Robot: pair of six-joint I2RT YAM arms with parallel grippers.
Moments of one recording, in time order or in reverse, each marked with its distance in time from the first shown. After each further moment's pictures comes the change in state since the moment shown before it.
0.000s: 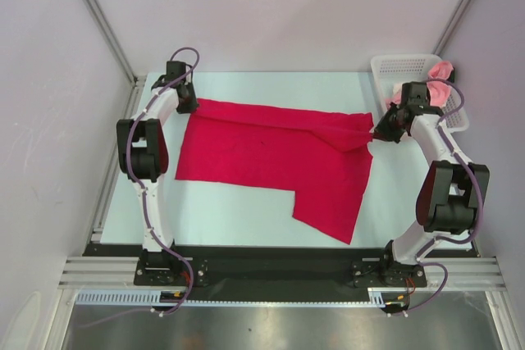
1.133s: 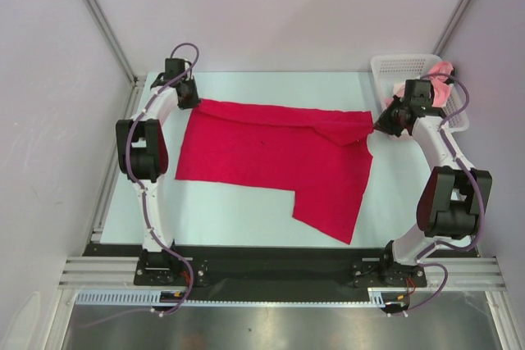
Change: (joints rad) left arm 0.000 -0.006 0.017 0.046 0.085 0.002; right arm 0.000 -0.039 -0.011 0.100 0.000 0.016
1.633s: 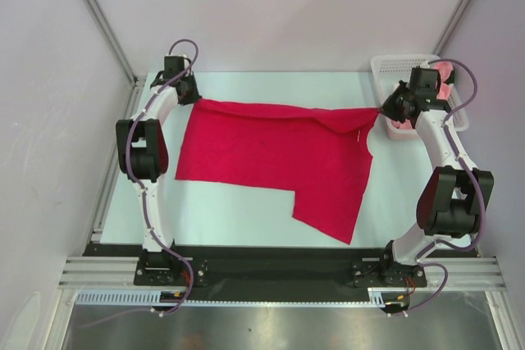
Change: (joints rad) left arm 0.000 0.003 0.011 0.056 0.011 -0.020; right arm -0.003 0.014 0.102 0.048 0.026 0.006
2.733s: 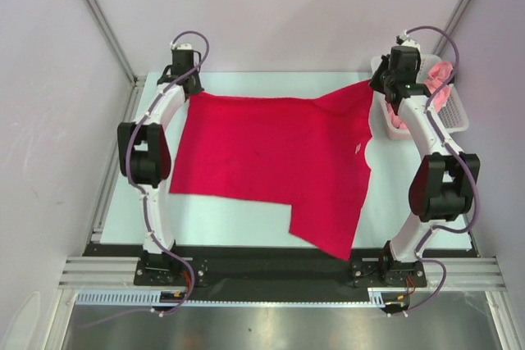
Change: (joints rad) left arm -0.083 -0.130 -0.037 0.017 -0.304 0.045; right arm 0.136 0.109 0.178 0.184 0.219 -0.183
